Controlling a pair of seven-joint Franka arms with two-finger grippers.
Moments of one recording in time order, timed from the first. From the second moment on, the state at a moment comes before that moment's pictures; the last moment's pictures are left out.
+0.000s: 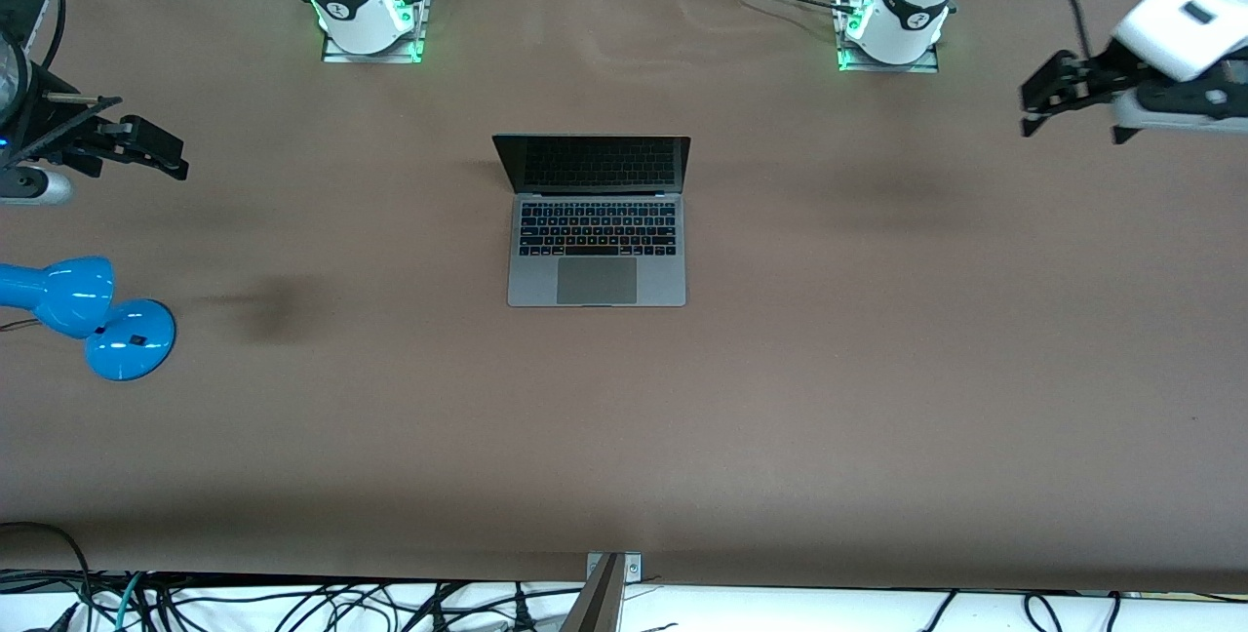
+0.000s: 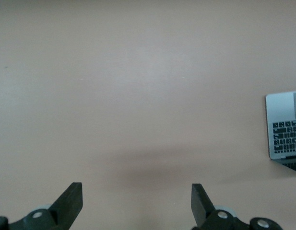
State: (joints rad) left arm 0.05 -0.14 -0.18 -1.74 0.01 1.60 -0.02; right arm 0.05 0.04 -0.03 -1.57 -0.02 1.56 0.04
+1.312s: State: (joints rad) left arm -0.02 0.18 -0.71 -1.75 -0.15 1.78 -0.67; right arm 0.06 0.04 0.14 -1.65 0.07 1.55 0.07
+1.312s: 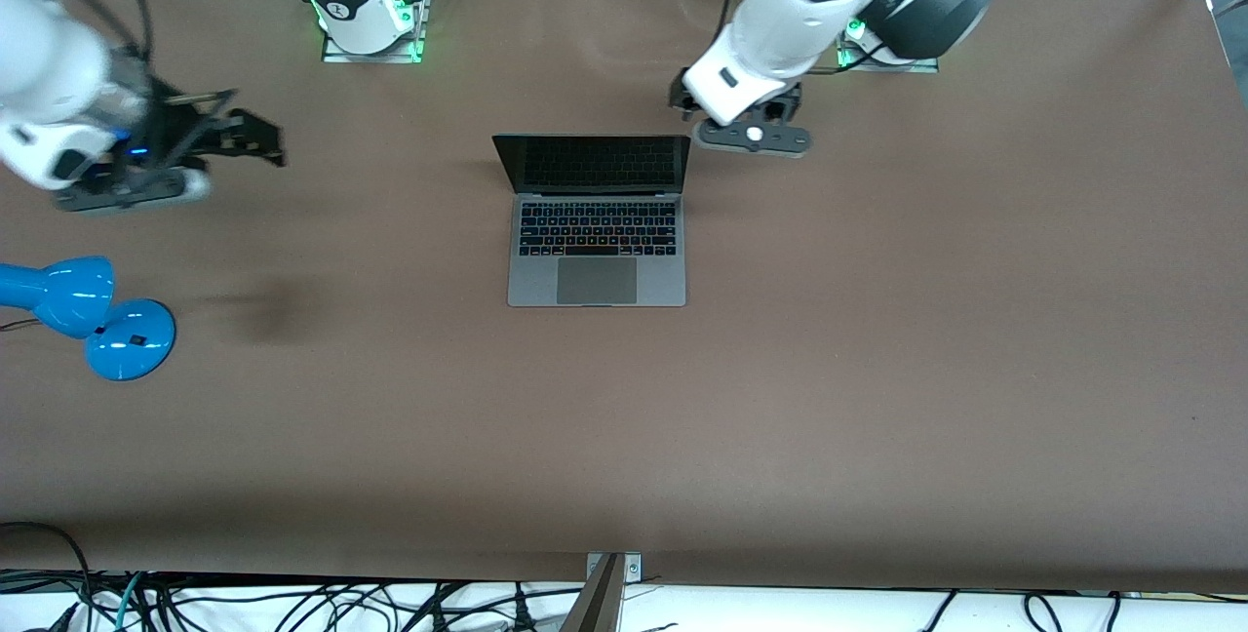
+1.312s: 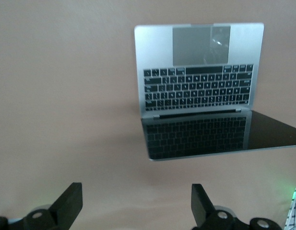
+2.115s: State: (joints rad) left arm -0.12 0.24 -0.72 -1.76 -0.21 1.77 -1.01; right arm 0.14 0.05 0.38 -1.73 0.19 1.56 0.50
